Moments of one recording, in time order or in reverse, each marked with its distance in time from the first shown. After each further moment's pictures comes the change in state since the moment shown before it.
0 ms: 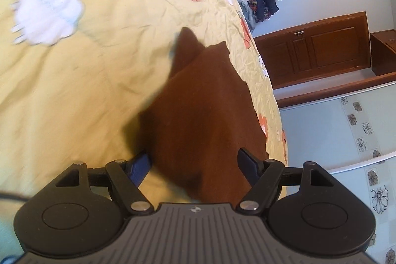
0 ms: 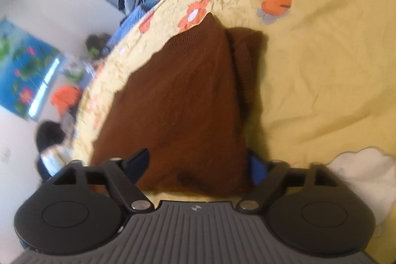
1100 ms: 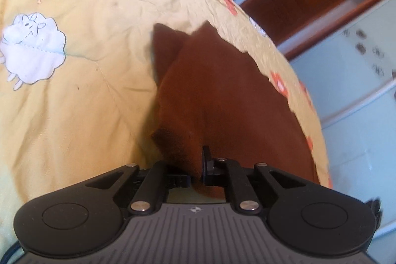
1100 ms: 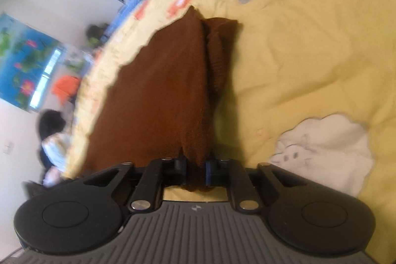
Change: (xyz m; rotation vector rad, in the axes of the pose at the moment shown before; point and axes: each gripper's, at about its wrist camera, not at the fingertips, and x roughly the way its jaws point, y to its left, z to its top) left arm -0.013 -0.010 -0.015 0.382 0.092 0.117; right arm -0.006 -0.027 -0.009 0.011 0.059 0.023
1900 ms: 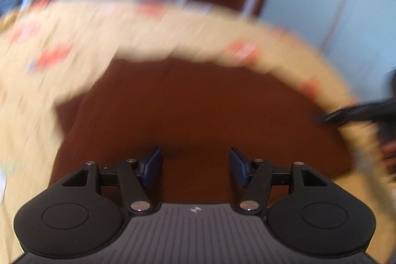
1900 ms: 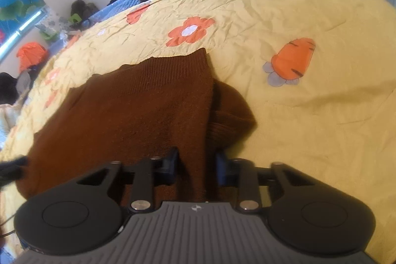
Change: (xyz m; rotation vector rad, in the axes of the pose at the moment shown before) left arm 0.048 -0.106 -0.009 0.548 0.000 0.154; right arm 0.041 0.057 0.052 -0.362 -0.081 -0.290
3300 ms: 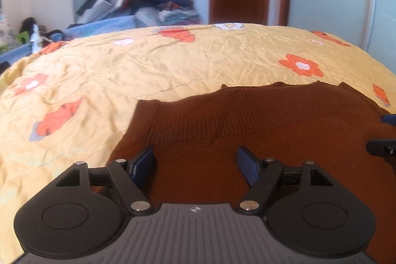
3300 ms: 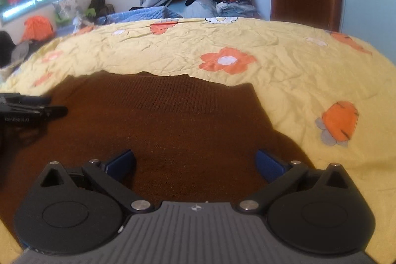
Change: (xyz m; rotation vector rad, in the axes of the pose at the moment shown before) left arm 0.075 0.018 0.055 0.134 -0.167 0.213; right arm 0.051 0.066 -0.012 -0.315 -0.191 -0.131
